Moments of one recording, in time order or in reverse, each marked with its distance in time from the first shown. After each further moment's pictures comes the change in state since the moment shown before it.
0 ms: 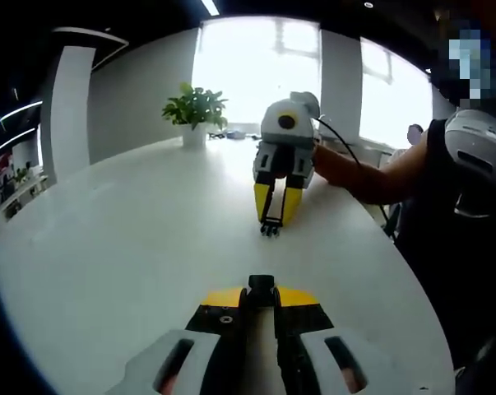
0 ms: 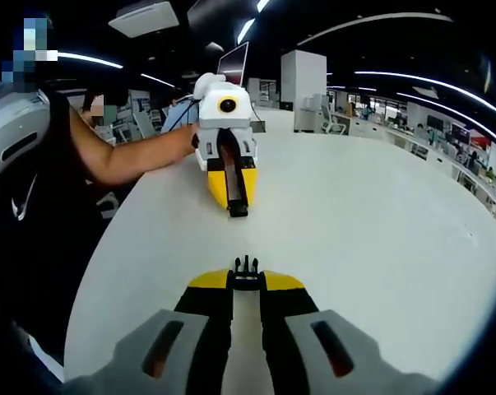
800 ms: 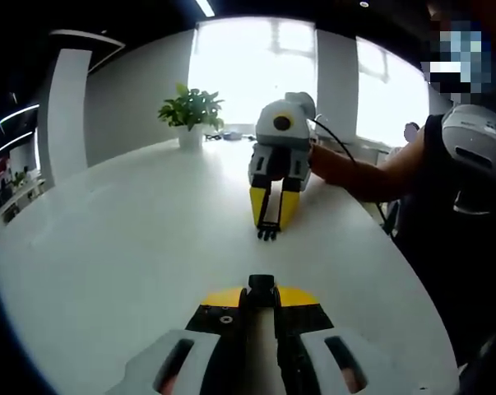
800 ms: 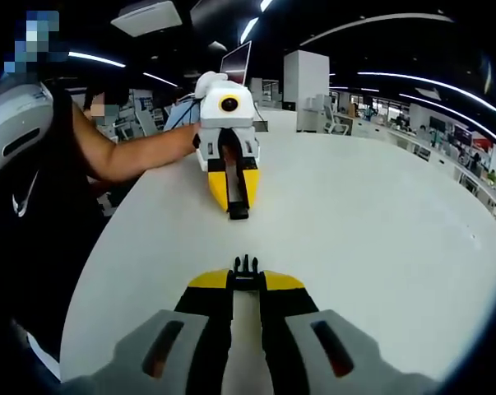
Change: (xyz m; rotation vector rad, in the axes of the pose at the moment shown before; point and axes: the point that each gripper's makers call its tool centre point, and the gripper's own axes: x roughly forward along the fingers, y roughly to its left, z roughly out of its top) left arm 0.007 -0.012 -0.003 0.017 -0.003 -0.011; right arm 0.005 0.002 -0.002 -0.007 -0.001 0.011
